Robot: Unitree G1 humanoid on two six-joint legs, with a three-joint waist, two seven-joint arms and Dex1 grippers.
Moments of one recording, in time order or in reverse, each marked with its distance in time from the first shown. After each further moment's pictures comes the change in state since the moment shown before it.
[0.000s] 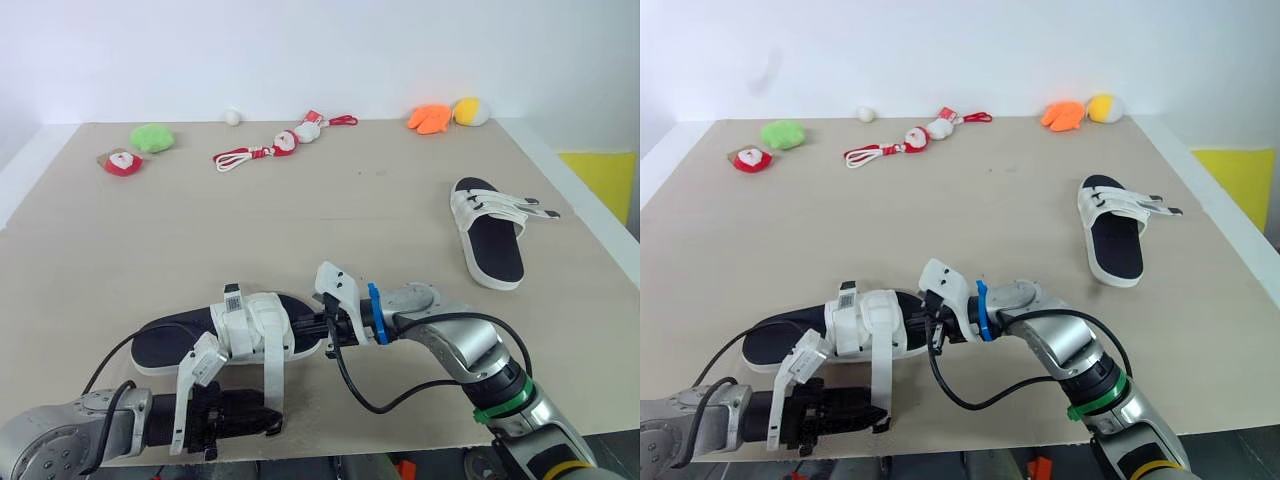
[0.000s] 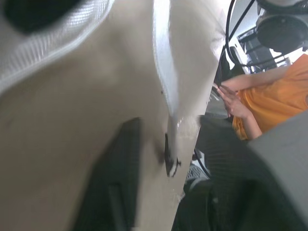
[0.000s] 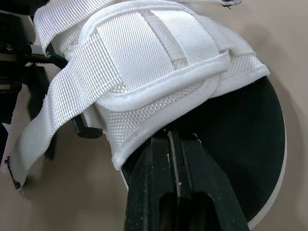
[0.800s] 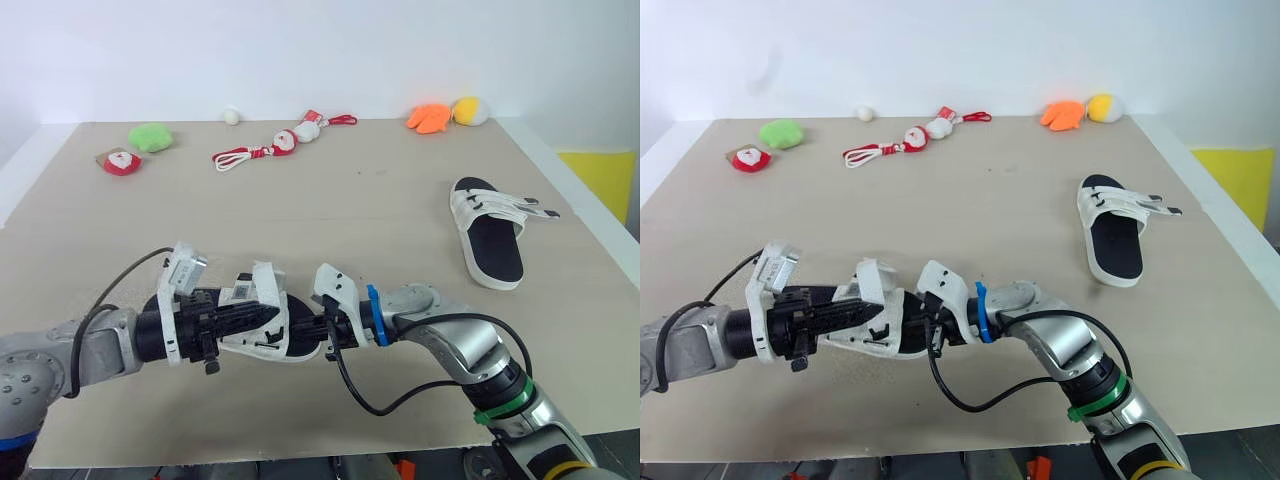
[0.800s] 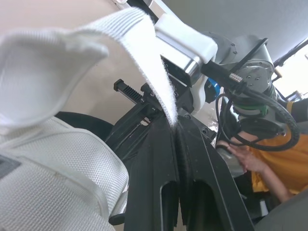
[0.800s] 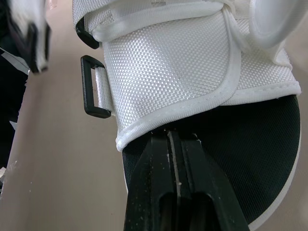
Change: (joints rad) left arm -0.353 0.105 0.140 0.091 -0.404 0.008 0.228; right arm 0.002 0.002 0.003 -0.009 0.005 0.010 -0.008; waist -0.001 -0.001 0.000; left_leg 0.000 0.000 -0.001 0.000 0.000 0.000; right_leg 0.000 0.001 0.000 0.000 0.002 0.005
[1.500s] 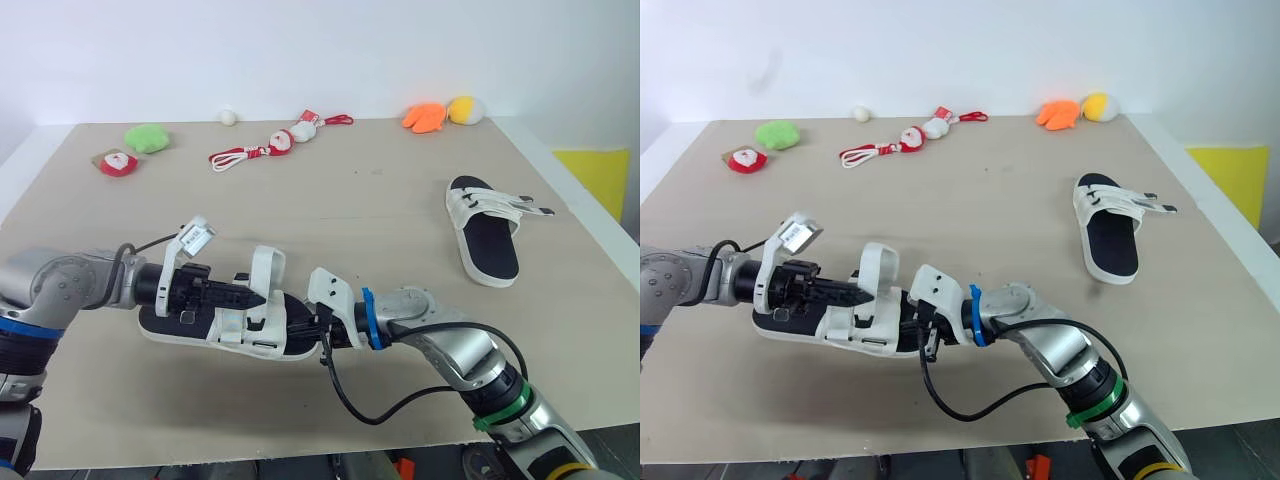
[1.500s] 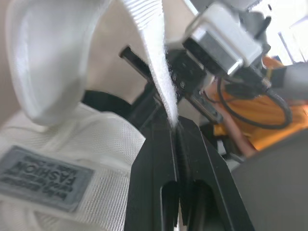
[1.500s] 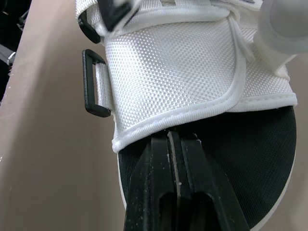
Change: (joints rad) left arm -0.464 0.074 -0.357 0.497 0.425 0.183 -0.638; right arm 0.015 -0.004 0.048 -0.020 -0.059 -0.090 -0.038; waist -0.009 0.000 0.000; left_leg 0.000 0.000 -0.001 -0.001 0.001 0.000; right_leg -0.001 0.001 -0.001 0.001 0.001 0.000
